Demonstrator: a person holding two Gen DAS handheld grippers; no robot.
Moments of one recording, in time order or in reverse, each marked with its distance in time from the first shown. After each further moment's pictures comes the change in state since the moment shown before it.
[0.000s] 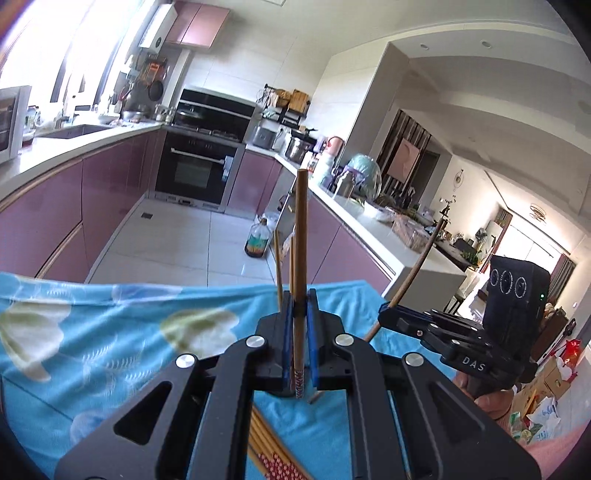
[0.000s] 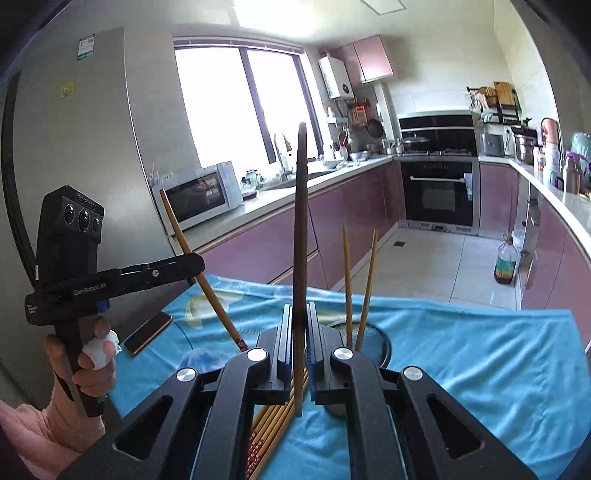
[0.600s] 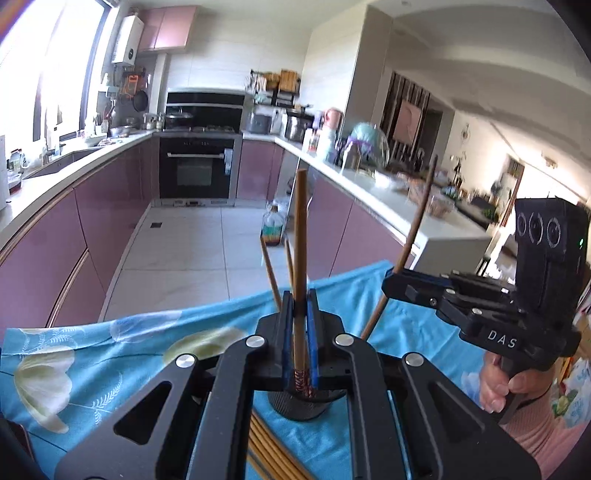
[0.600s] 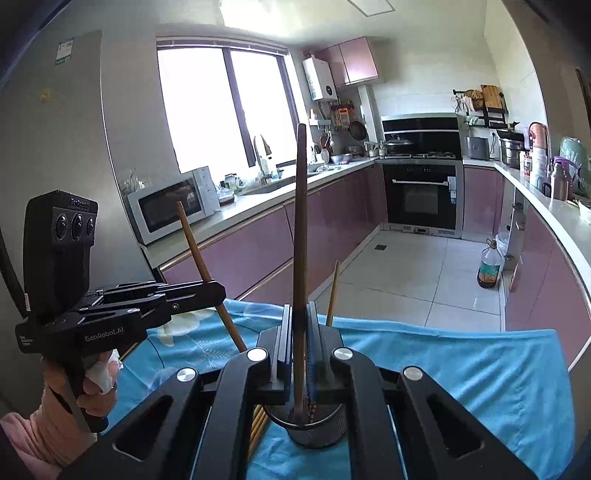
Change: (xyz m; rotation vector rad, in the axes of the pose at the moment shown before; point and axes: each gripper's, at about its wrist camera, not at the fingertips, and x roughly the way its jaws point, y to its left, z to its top) left arm 0.075 -0.035 0.024 0.173 0.130 0.086; right arm 0.030 -0.031 0.020 0.006 0.034 -0.071
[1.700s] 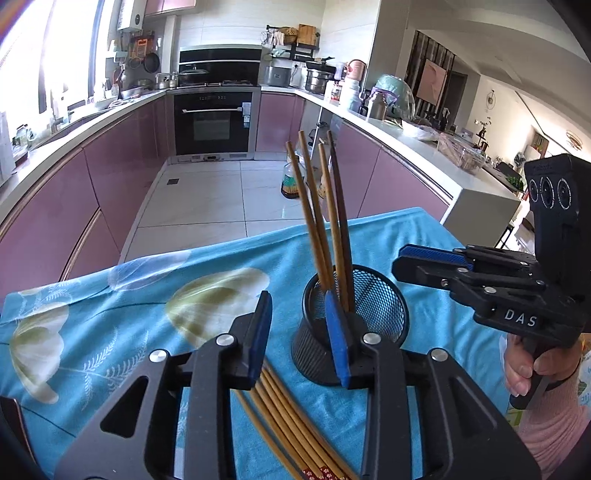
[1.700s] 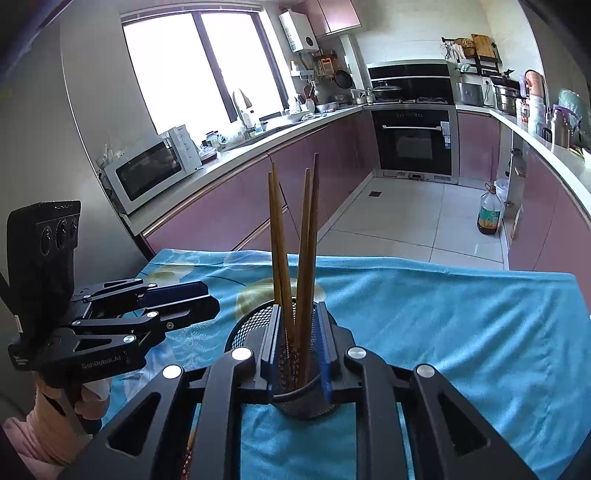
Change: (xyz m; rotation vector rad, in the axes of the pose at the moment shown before) left arm 0.059 0.031 -0.051 -0.031 0.157 0.082; right arm 0.039 -0.014 -0.030 0.088 0.166 -0.011
